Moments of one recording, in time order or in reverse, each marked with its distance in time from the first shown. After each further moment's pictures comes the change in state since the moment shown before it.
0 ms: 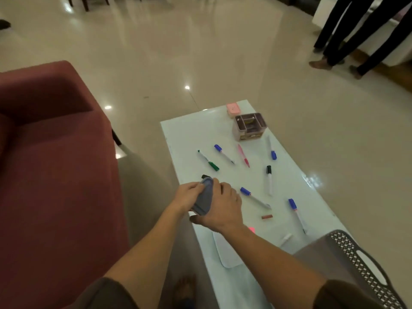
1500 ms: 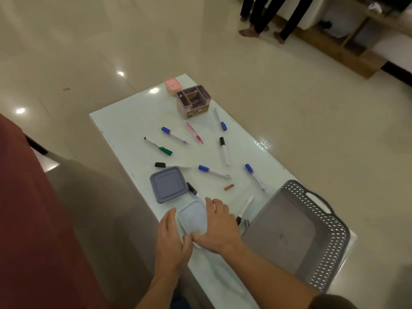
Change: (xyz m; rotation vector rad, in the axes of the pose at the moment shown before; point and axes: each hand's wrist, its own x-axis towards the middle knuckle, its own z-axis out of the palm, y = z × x) left_hand -0.061 -0.155 0.066 0.601 0.071 0.406; right_hand -0.084 0.090 0.046 -0.045 -0.161 0.222
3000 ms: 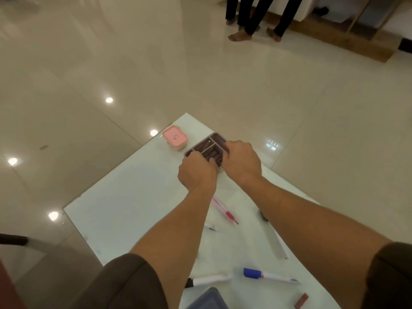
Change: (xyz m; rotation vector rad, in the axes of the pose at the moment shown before) left_hand 0.485 0.180 -0.034 0.238 0.142 -0.072; right_hand 0.413 -0.032 -0.207 0.183 0.488 0.202
